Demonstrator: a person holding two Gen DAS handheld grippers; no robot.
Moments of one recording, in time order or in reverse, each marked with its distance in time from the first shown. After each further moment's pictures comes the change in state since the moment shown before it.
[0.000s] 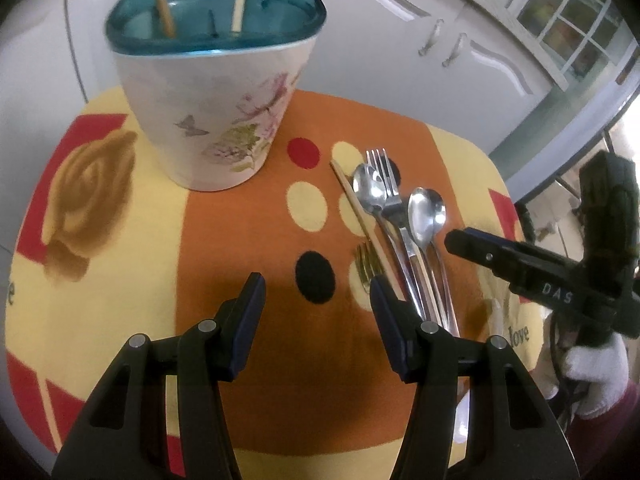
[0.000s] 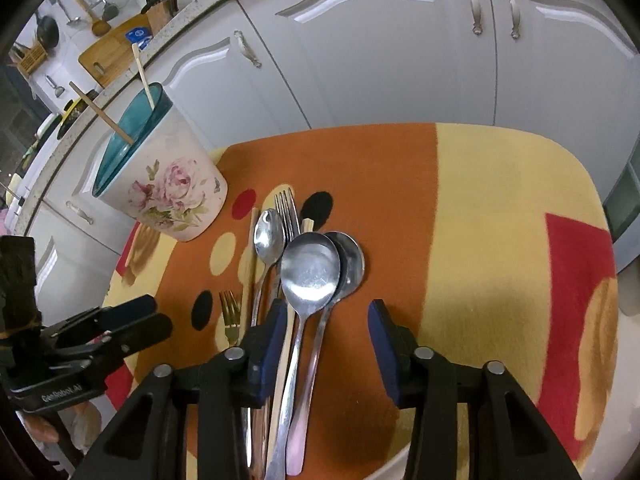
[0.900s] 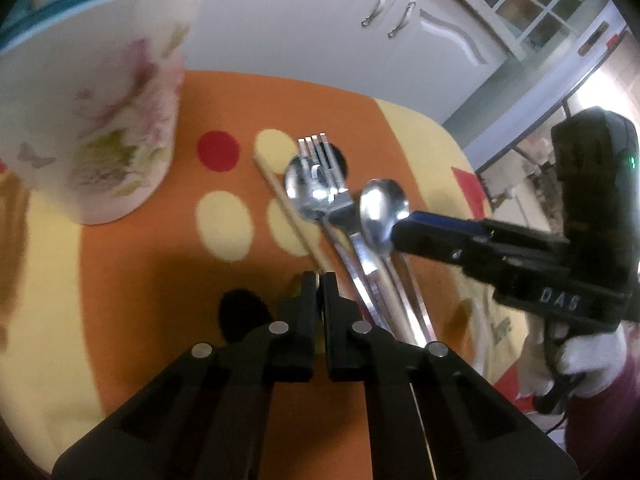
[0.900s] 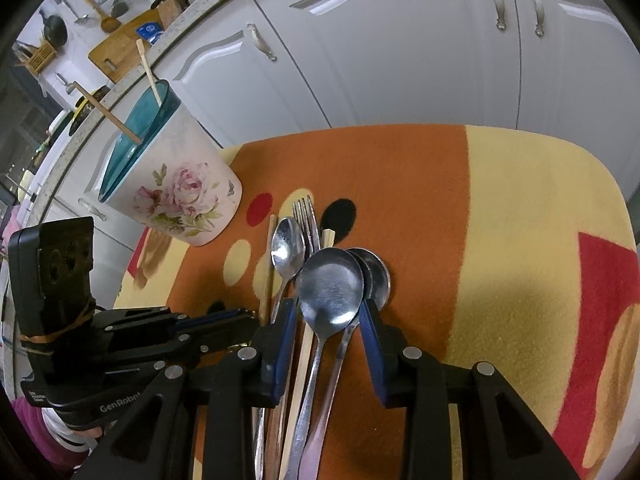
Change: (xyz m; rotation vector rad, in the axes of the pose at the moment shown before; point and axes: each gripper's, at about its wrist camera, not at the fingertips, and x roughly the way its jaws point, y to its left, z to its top) left arm 0.042 -0.014 0.018 0.112 0.062 -0.179; right arm 0.010 0.003 0.012 -0.021 0.023 0.058
